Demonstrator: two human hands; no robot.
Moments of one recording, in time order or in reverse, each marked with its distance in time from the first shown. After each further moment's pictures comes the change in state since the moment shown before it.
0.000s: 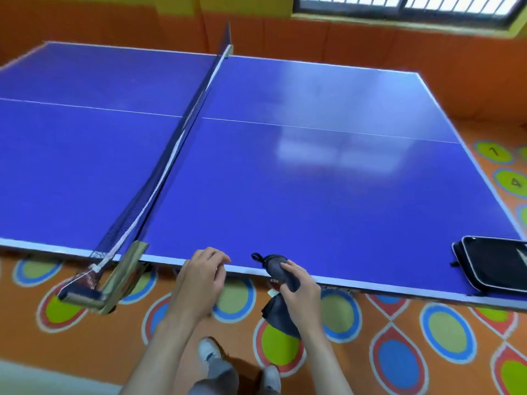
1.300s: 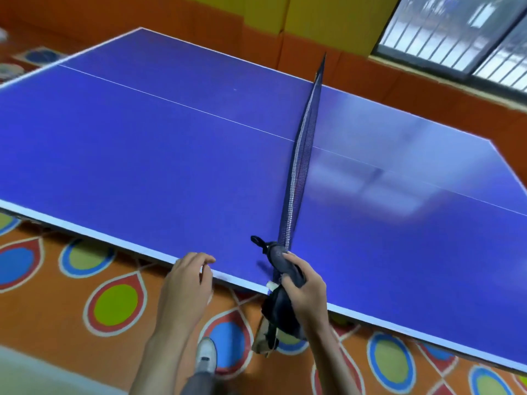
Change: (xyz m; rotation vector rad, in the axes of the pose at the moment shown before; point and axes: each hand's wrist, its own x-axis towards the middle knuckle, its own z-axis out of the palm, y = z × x) left_hand 0.002 -0.460 -0.224 -0.253 0.134 -0.367; right_hand -0.024 -0.239 0.448 0.017 -0.060 -0.188
